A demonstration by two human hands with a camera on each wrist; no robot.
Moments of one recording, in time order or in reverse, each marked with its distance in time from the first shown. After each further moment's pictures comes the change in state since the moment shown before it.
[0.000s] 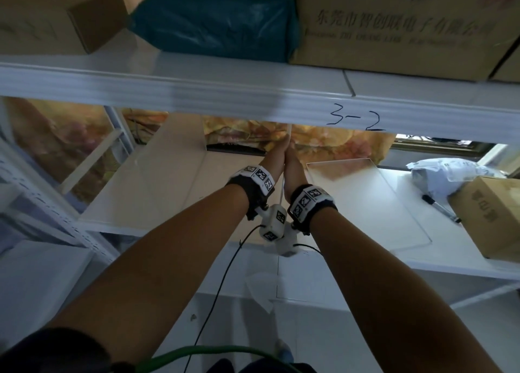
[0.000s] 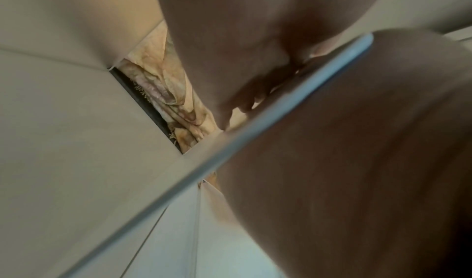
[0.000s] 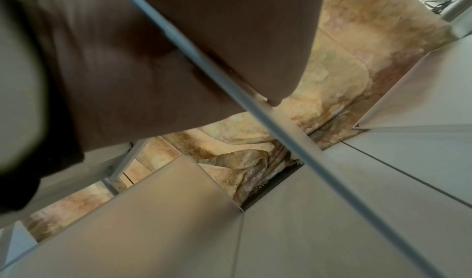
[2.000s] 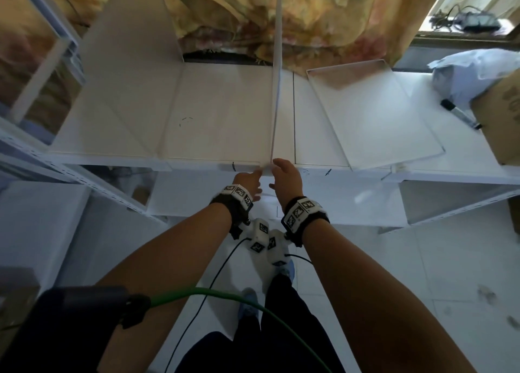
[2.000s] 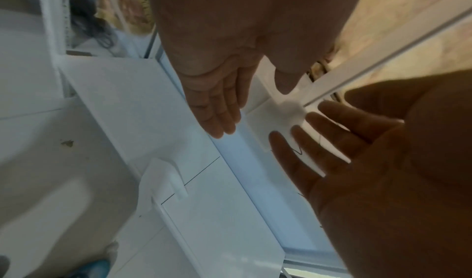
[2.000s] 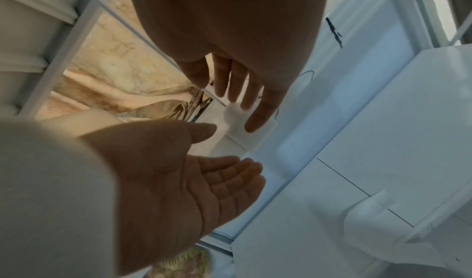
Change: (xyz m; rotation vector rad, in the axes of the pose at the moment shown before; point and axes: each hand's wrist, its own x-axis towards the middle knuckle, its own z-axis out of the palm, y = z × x) left_hand -0.051 -0.227 -0.115 0.362 0.368 -0.549; right_hand -0.081 0.204 -0.062 -0.236 0.180 0.280
